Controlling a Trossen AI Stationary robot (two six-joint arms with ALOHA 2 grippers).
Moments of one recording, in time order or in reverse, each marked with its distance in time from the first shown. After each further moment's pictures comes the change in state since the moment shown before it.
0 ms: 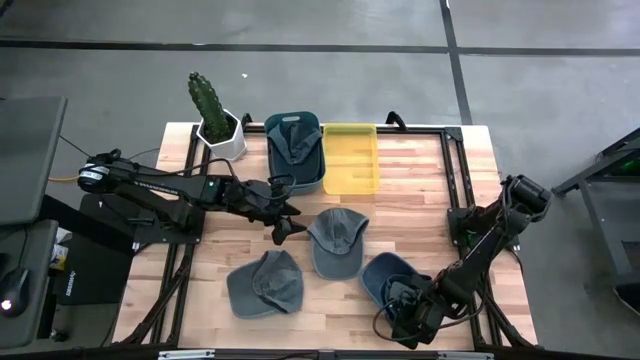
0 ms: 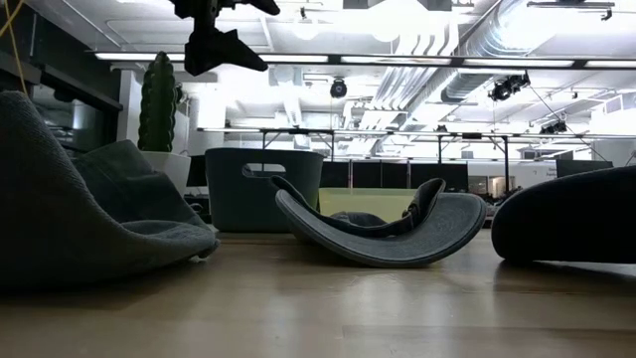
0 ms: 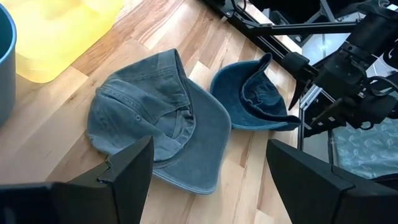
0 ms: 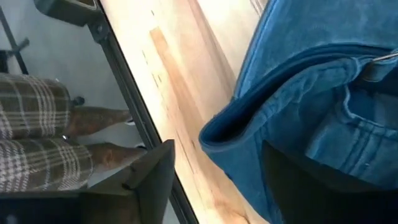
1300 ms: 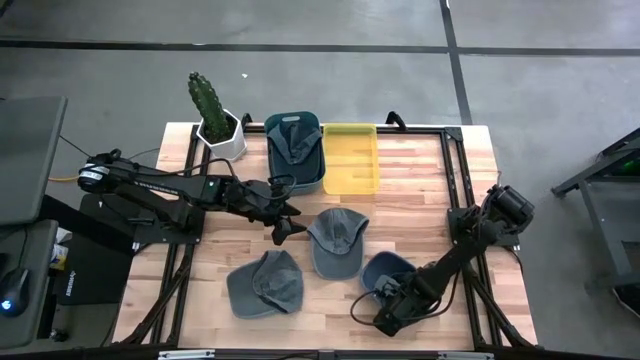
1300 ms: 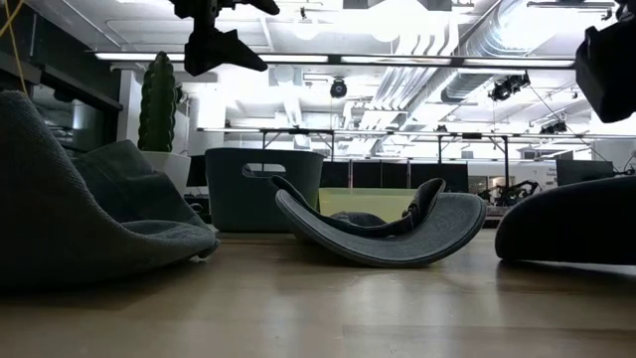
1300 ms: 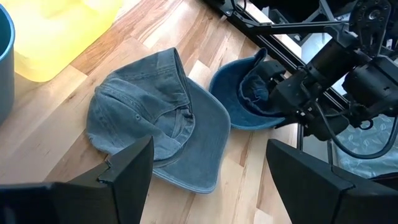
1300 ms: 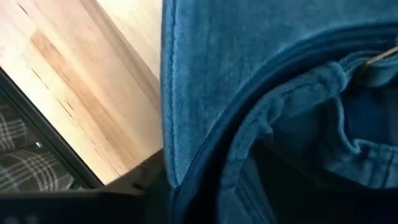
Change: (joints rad) left arm 0.000 0.000 0.000 -0.002 0.004 0.000; right arm -0.134 0.160 0.001 -0.013 -0.200 0.051
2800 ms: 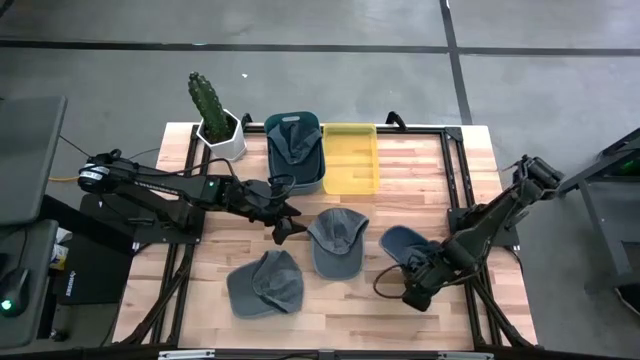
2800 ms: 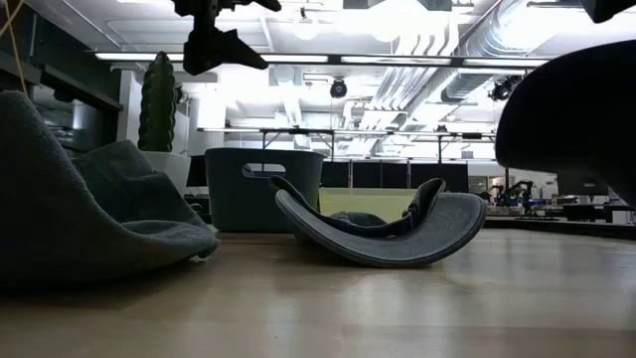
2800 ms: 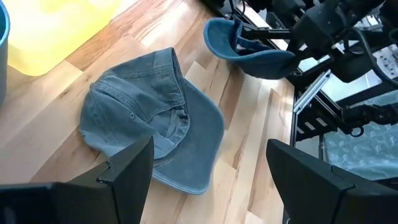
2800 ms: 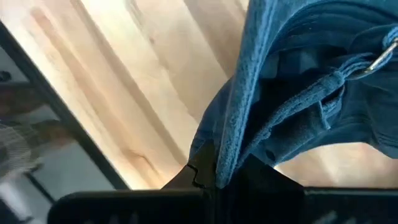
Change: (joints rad) left arm 0.000 0.000 0.000 0.011 0.007 -0.050; right arm -0.029 -0.385 0.001 -0.486 0.013 -0.166
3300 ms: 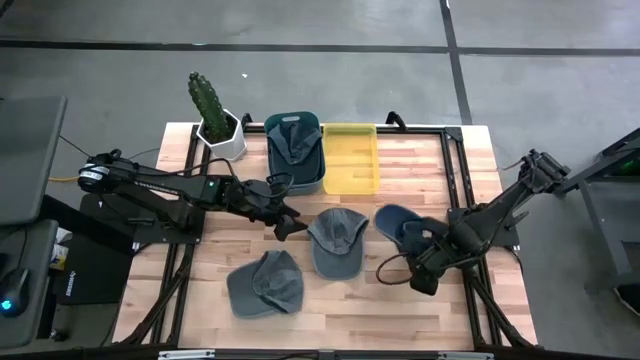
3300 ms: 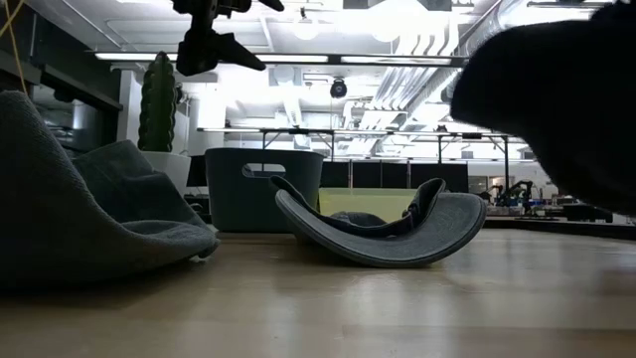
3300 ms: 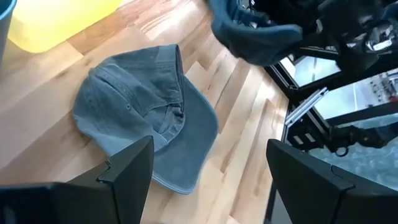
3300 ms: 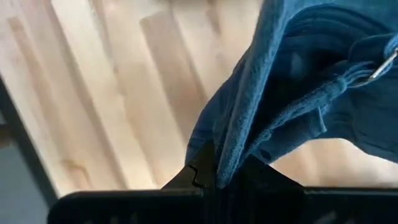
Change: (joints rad) left arm 0.000 0.000 0.000 0.000 -0.006 -0.140; right arm -0.072 -0.092 0.060 -0.191 0.183 -0.319
